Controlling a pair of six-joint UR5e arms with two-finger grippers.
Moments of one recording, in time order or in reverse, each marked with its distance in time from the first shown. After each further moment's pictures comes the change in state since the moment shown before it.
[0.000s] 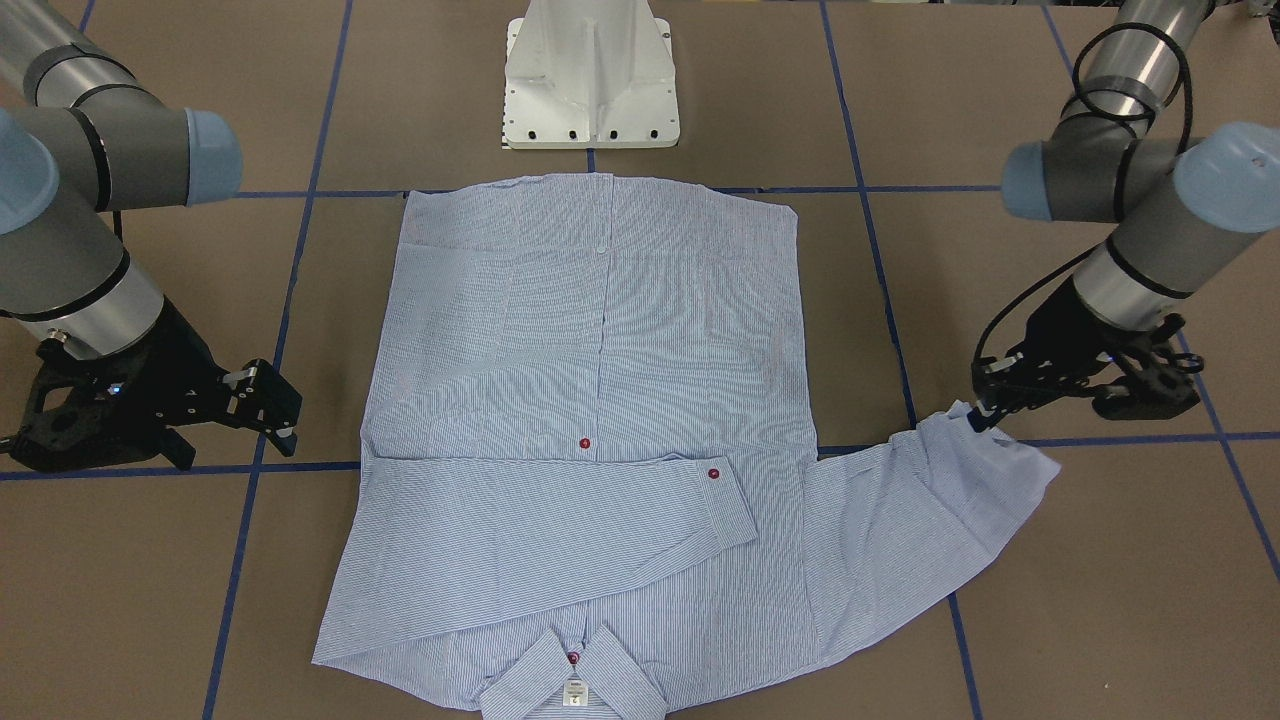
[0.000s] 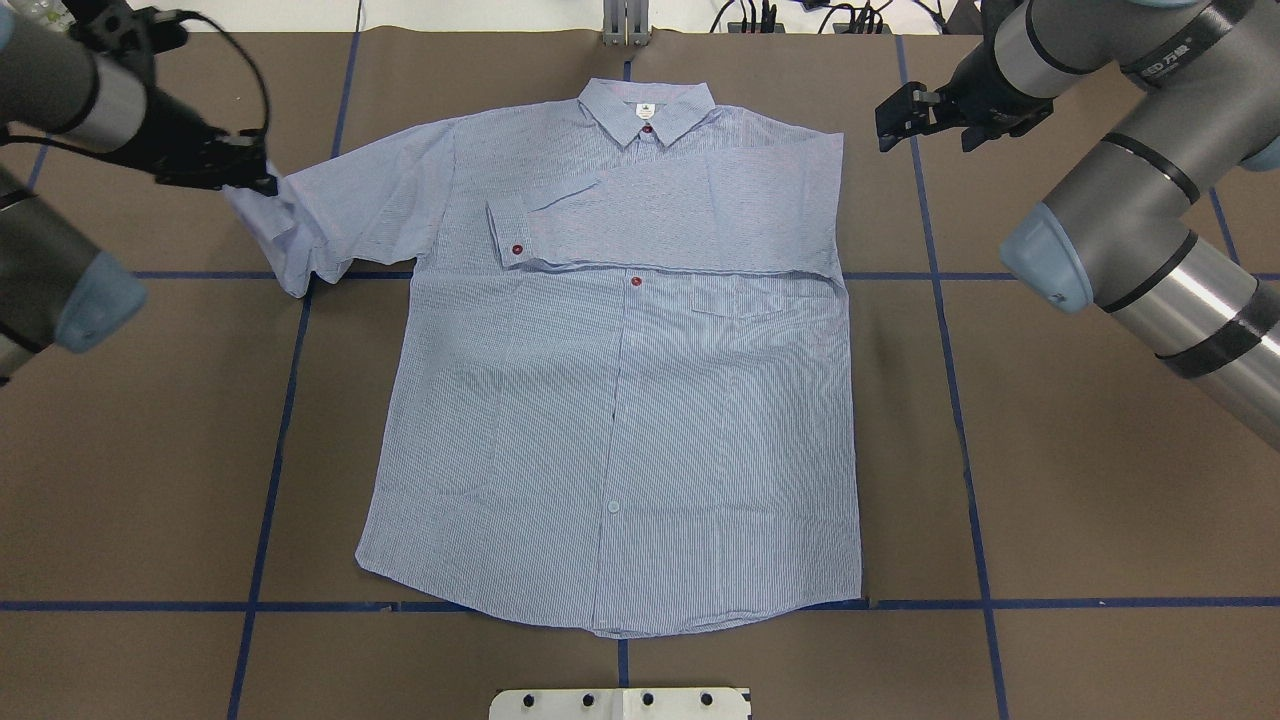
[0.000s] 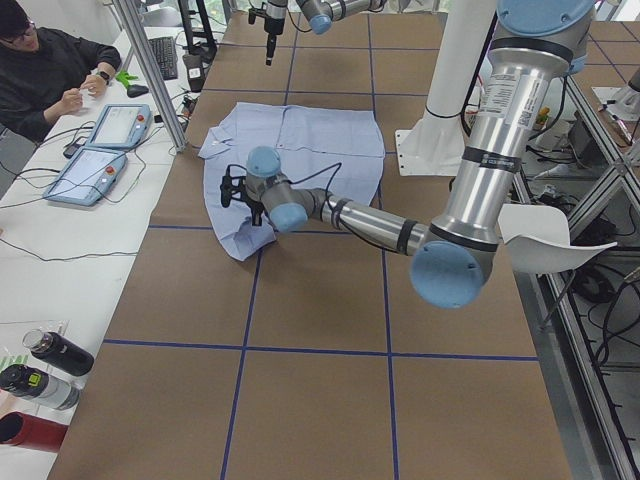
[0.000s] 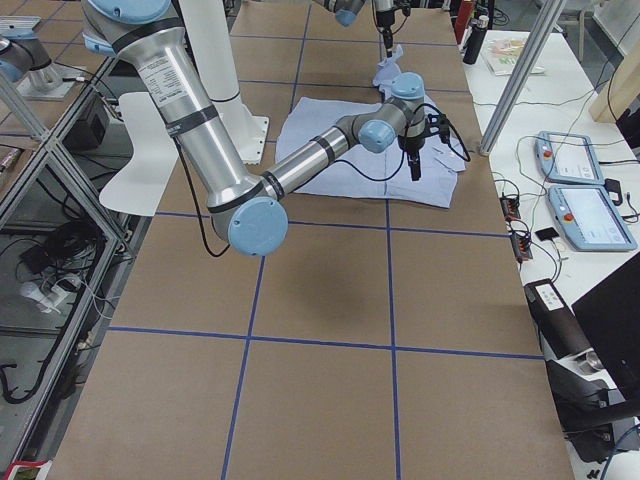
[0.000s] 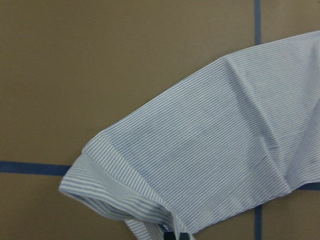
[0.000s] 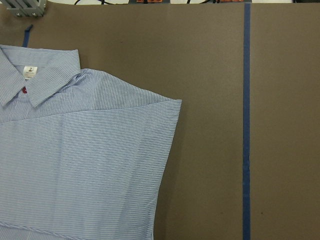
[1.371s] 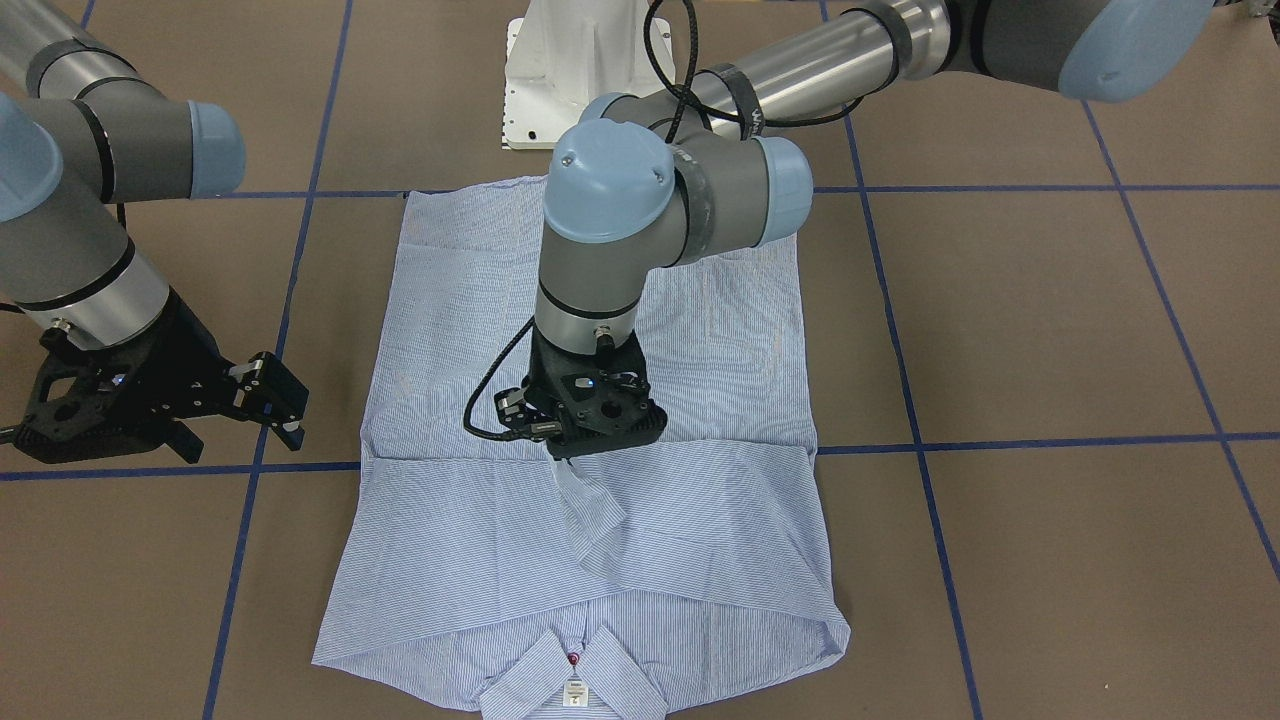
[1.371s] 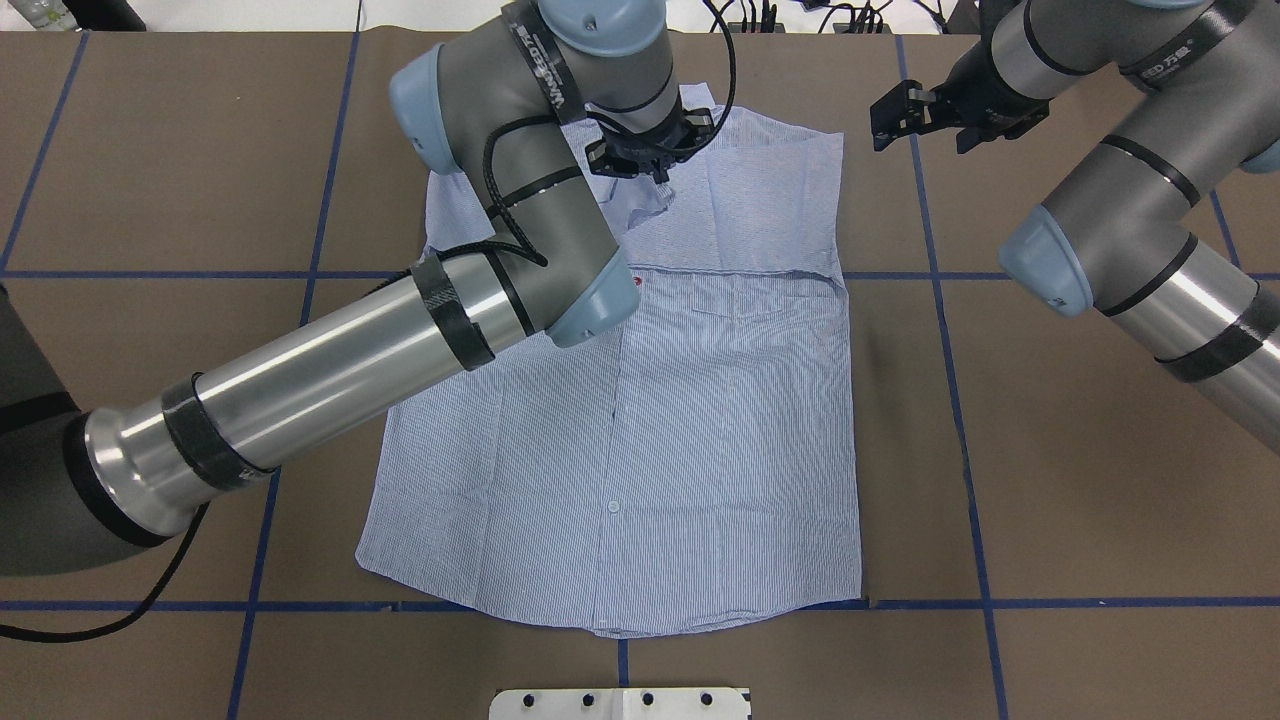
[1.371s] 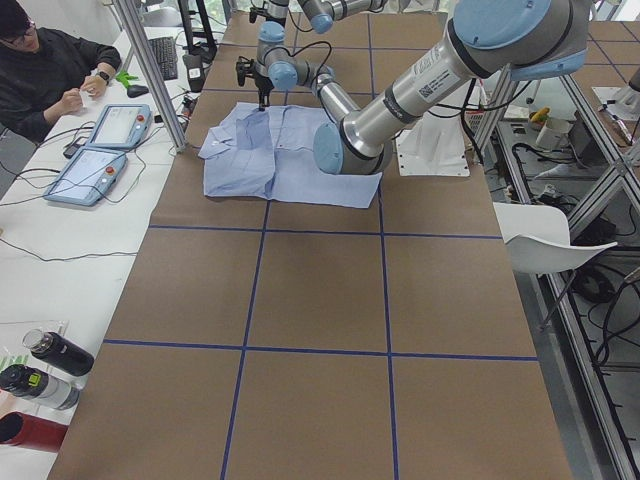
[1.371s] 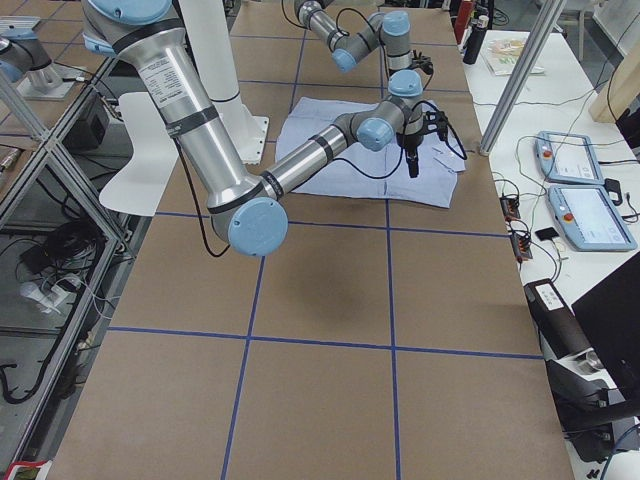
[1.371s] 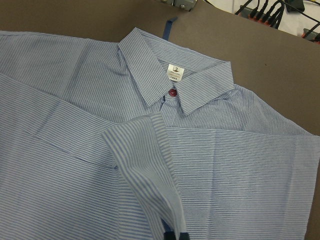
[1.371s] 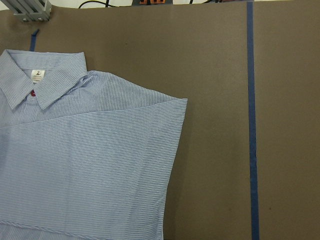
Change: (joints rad) left arm 0.322 -0.691 0.426 0.214 0.292 -0.313; right arm -0.006 -0.001 0.016 0.000 0.001 0.034
